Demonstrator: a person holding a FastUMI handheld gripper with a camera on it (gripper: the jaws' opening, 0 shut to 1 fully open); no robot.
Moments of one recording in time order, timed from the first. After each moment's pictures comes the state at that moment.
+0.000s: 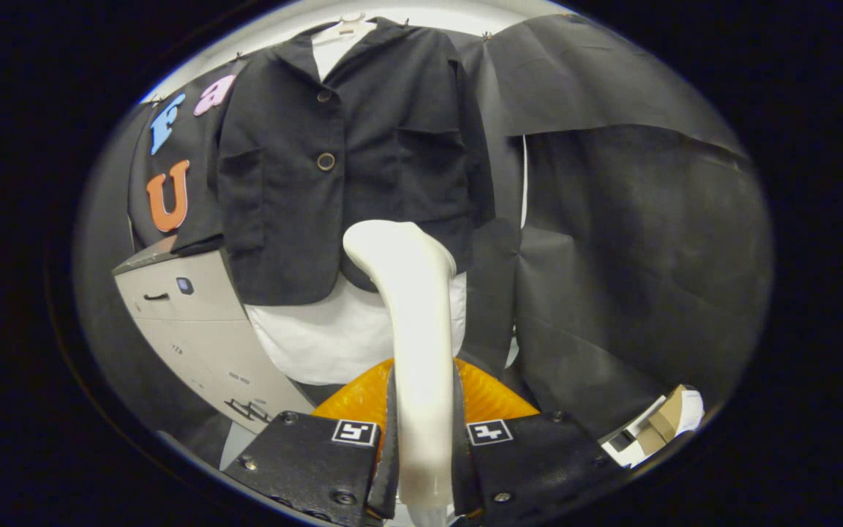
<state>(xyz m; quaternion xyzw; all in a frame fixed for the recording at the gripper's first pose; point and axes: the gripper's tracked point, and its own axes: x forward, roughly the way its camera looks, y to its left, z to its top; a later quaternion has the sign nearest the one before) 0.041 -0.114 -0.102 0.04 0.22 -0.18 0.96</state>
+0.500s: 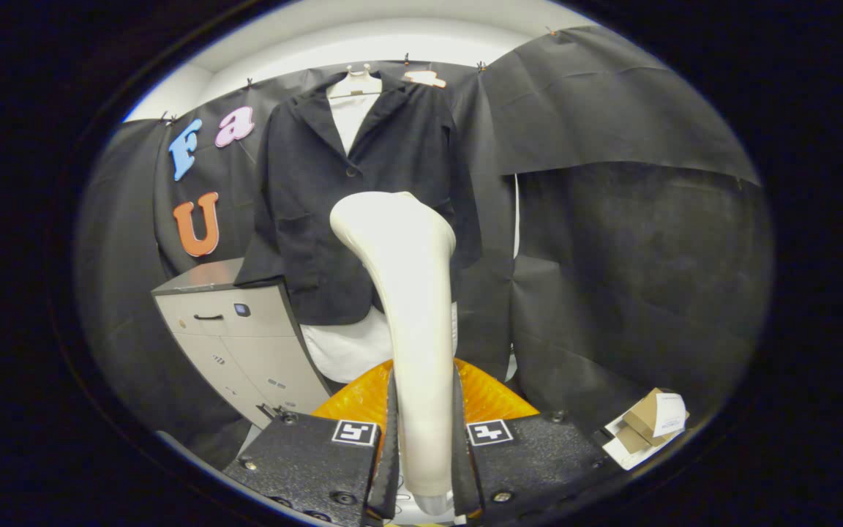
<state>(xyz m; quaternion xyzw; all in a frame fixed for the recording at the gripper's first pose) -0.067 -0.088 -0.013 0.04 0.17 -0.16 0.97</state>
